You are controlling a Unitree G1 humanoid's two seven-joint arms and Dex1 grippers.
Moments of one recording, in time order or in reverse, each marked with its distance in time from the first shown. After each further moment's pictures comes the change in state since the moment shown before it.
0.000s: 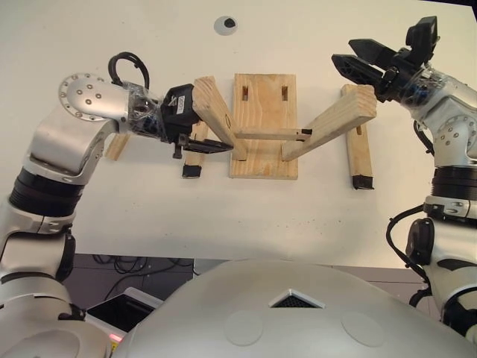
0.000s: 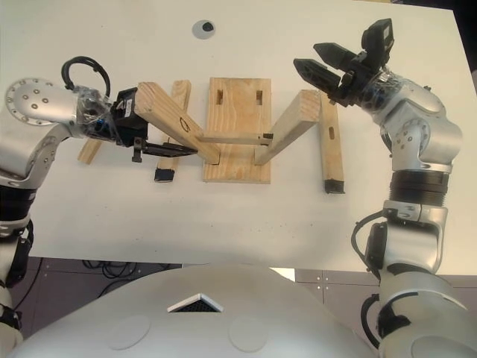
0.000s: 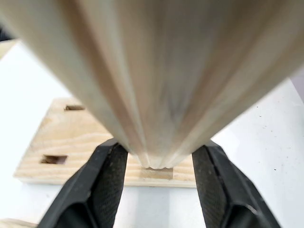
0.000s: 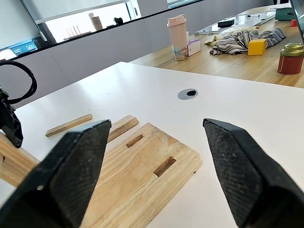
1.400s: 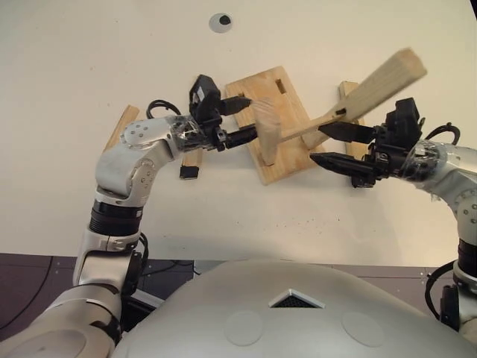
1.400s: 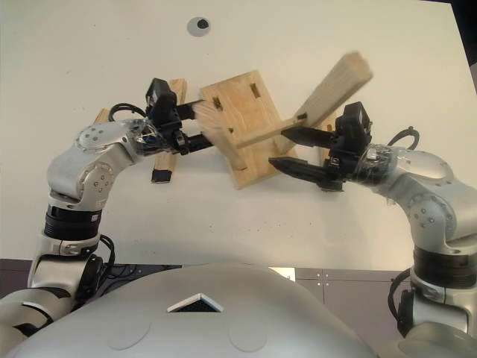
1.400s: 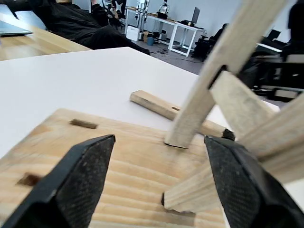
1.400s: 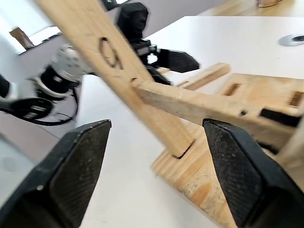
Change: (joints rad) left arm 0.186 -0.430 0.192 -0.120 -0.121 0.279 0.390; right arm 0.453 -0.193 0.010 -0.639 0.240 0.206 -0.005
